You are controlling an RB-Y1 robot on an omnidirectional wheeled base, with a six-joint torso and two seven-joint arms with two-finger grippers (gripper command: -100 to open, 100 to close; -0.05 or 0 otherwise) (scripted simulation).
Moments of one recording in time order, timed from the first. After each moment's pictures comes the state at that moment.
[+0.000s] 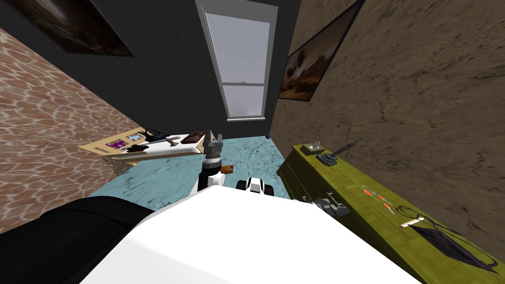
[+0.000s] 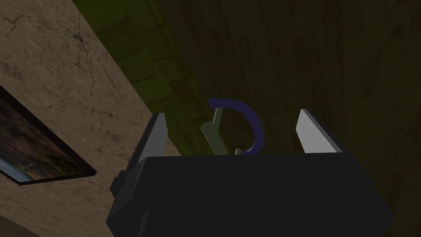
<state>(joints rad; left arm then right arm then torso) 0.52 0.04 -0.04 -2.25 0.03 -0.60 -0.03 0.02 -0.36 0.57 -0.57 1.25 1.60 0.06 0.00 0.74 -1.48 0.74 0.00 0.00</state>
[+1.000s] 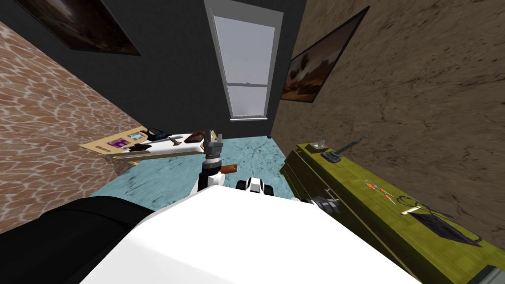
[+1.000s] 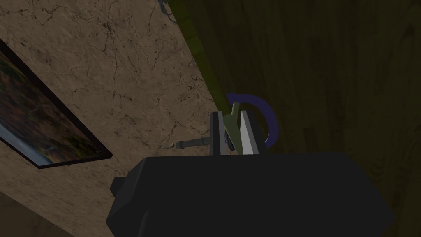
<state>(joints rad) 0.52 0.04 -0.04 -2.25 0.03 -0.60 -0.03 0.01 -0.36 0.57 -0.58 1.25 1.60 0.09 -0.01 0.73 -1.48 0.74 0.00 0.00</state>
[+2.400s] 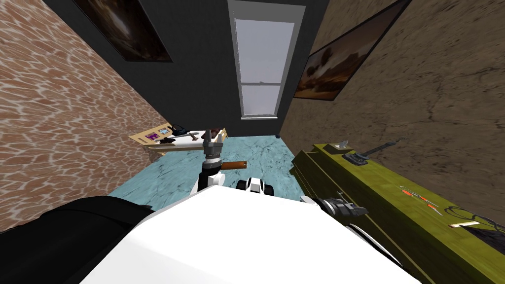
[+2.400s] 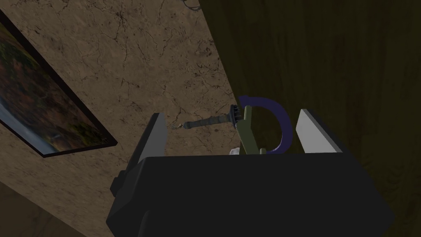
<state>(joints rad) 0.52 0.04 -0.04 -2.25 0.03 -0.60 -0.03 -0.05 -0.46 0.50 -0.50 1.18 1.48 0.09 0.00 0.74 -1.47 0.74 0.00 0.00</state>
